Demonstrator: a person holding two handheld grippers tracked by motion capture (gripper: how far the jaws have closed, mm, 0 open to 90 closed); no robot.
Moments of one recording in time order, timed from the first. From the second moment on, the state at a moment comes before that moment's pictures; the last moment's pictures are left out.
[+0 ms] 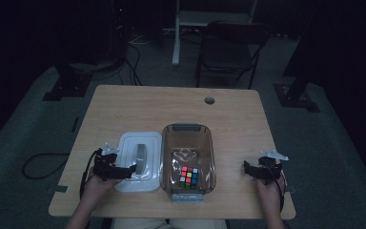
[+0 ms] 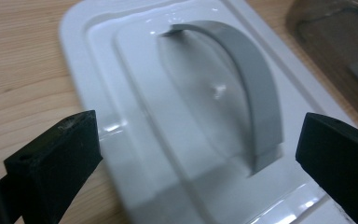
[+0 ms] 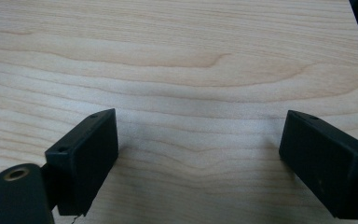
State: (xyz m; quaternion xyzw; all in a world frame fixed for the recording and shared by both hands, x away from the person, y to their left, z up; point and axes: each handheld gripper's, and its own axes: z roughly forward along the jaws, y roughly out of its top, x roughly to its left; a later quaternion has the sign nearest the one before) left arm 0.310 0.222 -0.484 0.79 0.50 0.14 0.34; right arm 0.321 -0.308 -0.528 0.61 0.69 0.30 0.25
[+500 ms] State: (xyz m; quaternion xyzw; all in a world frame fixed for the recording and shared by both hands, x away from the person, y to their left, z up) left arm 0.321 0.189 -0.489 0.79 0.47 0.14 0.36; right arm 0.321 -0.308 -0.528 0.61 0.69 0.30 0.25
